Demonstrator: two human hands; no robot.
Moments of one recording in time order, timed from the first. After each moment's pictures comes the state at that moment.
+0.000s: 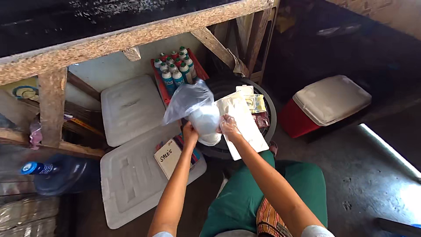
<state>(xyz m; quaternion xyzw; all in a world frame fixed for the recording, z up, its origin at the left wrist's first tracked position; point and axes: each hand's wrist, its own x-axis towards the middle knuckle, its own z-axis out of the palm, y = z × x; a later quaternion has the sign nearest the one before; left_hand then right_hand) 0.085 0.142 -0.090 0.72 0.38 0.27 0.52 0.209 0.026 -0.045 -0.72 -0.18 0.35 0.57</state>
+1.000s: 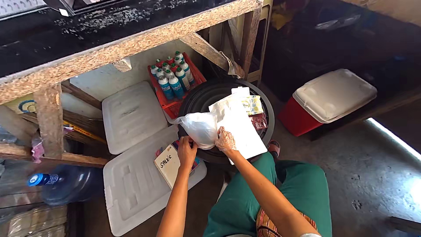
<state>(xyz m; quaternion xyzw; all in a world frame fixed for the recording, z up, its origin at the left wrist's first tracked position) 0.061 0.125 -0.120 0.85 0.42 0.19 0.27 0.206 0.012 -0.079 -0.87 -0.30 0.29 0.26</state>
